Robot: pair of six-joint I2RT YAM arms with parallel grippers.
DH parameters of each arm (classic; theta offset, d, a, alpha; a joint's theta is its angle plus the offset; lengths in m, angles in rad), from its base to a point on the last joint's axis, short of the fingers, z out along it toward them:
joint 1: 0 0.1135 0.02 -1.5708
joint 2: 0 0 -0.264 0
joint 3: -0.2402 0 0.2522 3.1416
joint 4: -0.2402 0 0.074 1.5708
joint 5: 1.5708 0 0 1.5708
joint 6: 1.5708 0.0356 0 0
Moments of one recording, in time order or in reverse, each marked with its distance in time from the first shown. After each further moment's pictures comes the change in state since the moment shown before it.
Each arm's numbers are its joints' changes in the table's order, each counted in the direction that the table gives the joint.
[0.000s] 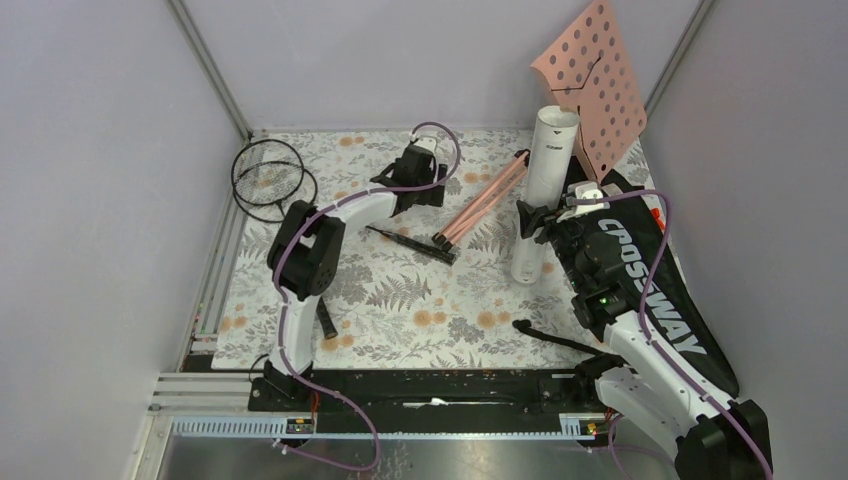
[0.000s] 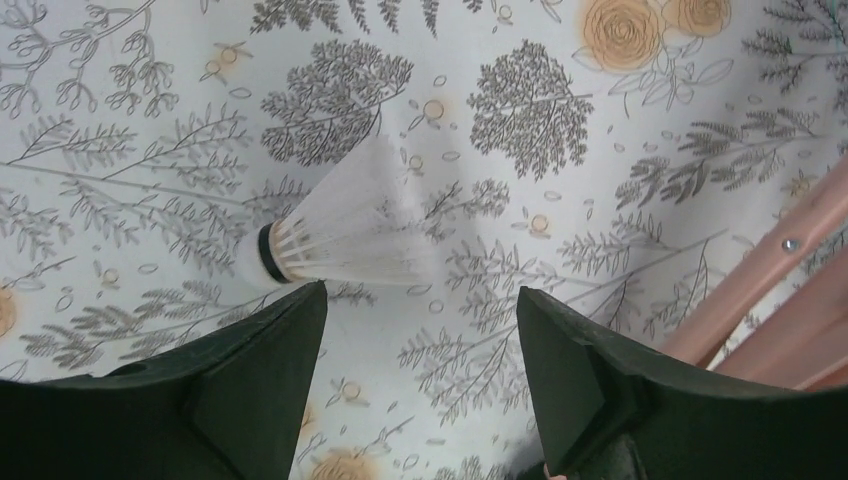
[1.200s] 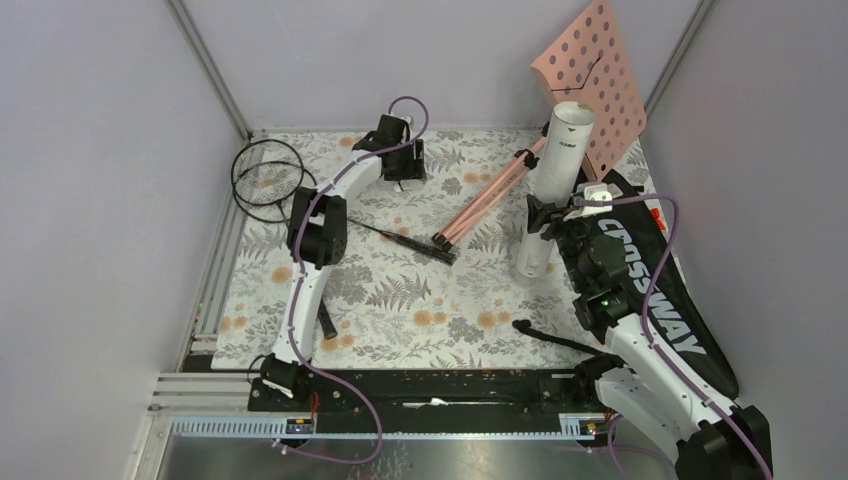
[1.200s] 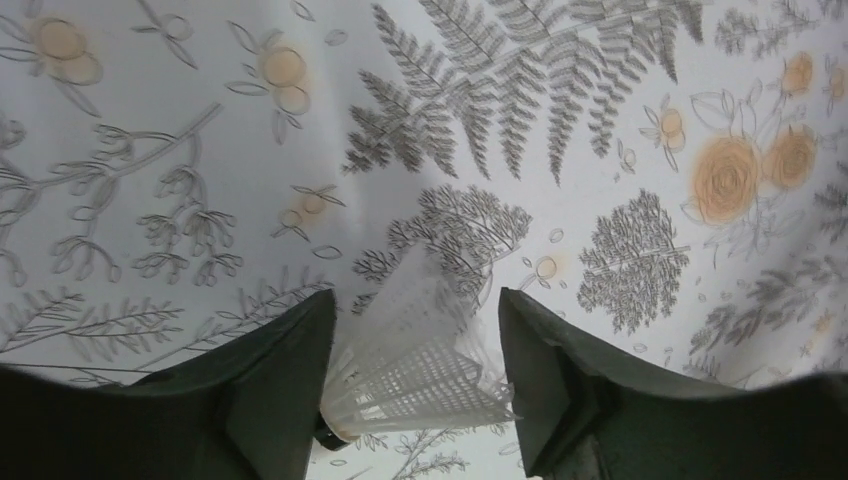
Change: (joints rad) left arm 0.200 0.440 -0.674 -0.378 0.304 -0.072; right arm 0.000 -0.023 0.001 0.023 0.097 -0.028
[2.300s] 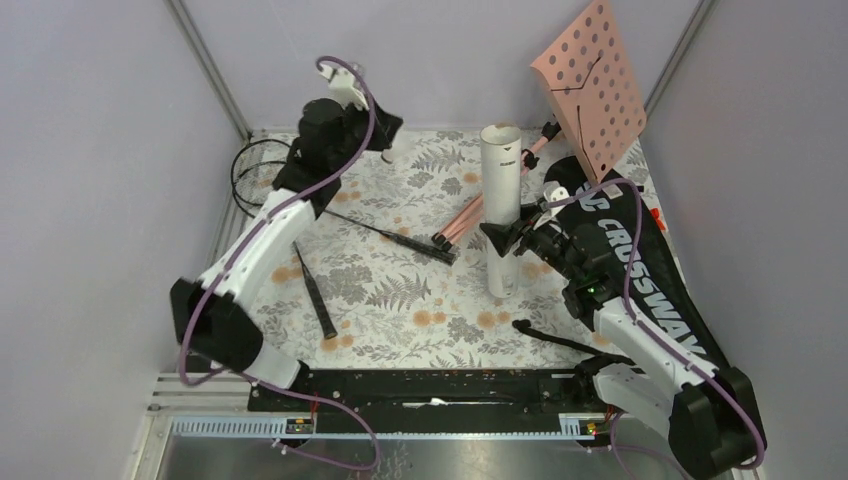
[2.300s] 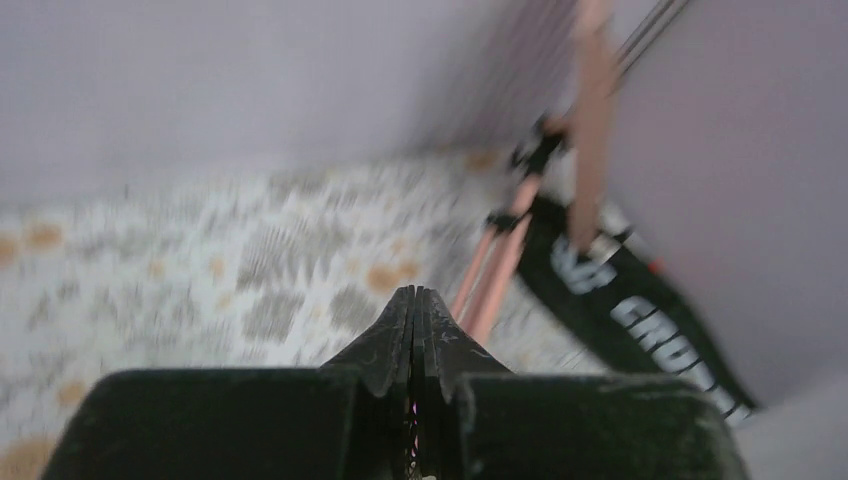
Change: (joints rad) left arm -0.056 -0.941 0.744 0.444 0.026 -0.049; right arm 0.000 0.137 0.000 0.047 -0.494 0.066
